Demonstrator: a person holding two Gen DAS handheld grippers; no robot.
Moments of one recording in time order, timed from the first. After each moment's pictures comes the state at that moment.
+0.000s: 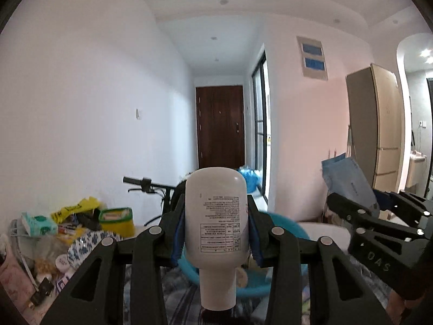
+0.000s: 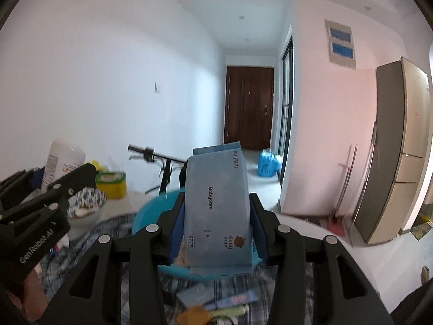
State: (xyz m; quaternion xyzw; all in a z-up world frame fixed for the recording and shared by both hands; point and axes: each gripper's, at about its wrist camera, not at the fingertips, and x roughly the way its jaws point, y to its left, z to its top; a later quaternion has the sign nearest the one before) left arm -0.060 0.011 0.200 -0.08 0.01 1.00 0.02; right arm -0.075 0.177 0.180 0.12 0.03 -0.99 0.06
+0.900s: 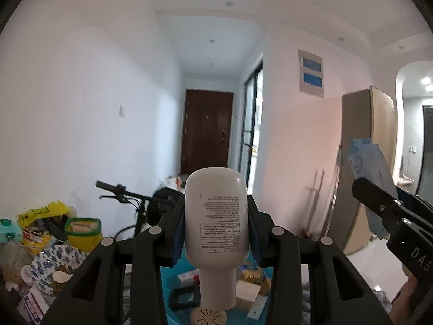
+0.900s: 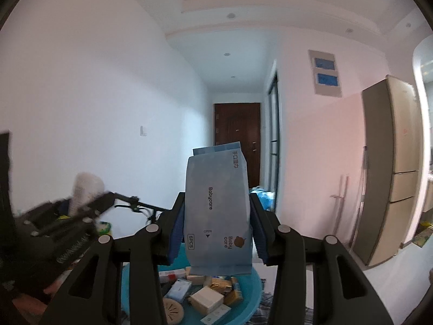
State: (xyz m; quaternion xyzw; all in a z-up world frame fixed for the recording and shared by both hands) left arm -0.150 0.004 0.222 -0.08 -0.05 0.99 0.07; right arm -0.113 0.183 0.218 0.04 0.00 -1.00 0.05
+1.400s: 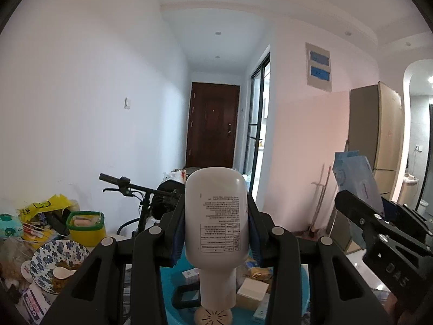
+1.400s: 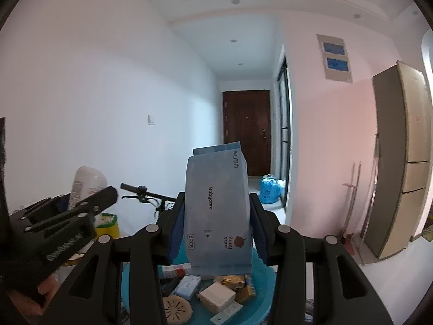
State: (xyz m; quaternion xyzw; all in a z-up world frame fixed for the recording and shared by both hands) left arm -0.176 0.005 0.207 -0.10 -0.04 0.99 0.05; right arm -0.147 0.175 0.198 0.07 0.00 -1.00 0.07
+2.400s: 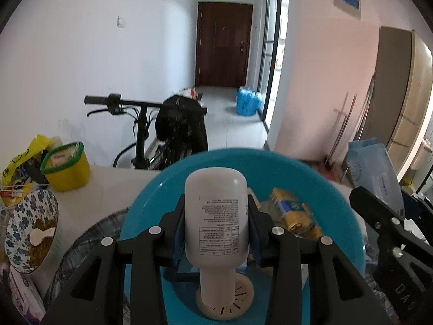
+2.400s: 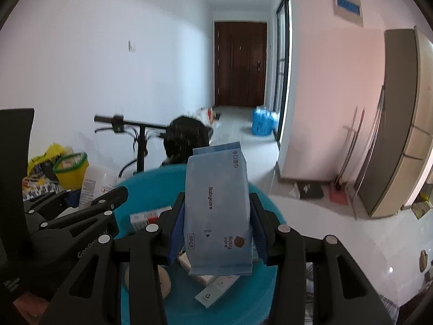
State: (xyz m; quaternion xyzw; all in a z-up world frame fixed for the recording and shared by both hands) left arm -0.321 0.026 0.085 -0.33 -0.02 0.94 0.02; right arm -0.266 0.182 0.108 0.28 0.01 -0.96 0.04
